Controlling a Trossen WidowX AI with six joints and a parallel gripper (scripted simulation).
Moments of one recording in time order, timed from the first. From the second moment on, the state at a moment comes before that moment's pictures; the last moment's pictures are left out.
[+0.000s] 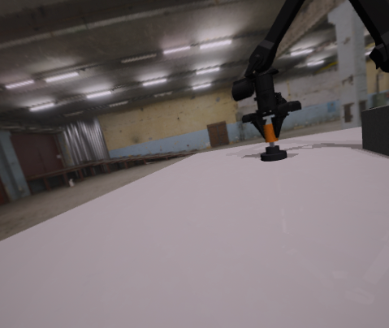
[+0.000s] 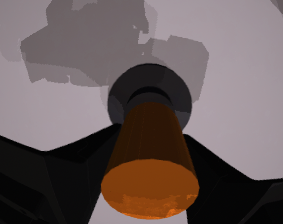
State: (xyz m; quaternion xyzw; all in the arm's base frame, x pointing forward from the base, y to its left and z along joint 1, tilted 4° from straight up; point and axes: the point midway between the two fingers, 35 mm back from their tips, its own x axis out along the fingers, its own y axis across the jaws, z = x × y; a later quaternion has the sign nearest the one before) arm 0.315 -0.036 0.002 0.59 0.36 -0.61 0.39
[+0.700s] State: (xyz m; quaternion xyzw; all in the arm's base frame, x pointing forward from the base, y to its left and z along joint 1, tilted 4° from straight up) arm 0.315 -0.037 -0.001 0.59 0.35 -0.61 0.39
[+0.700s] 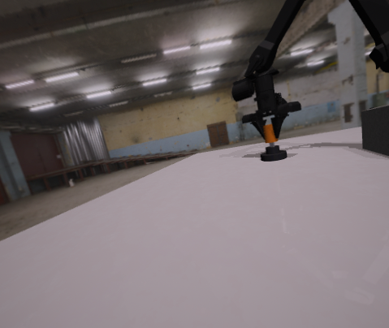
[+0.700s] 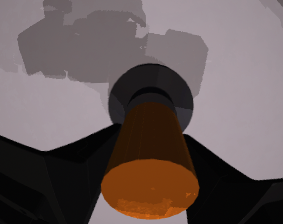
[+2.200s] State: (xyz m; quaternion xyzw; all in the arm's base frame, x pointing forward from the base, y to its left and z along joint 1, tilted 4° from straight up) arm 0.315 -0.037 -0.015 0.60 0.34 -0.62 0.38
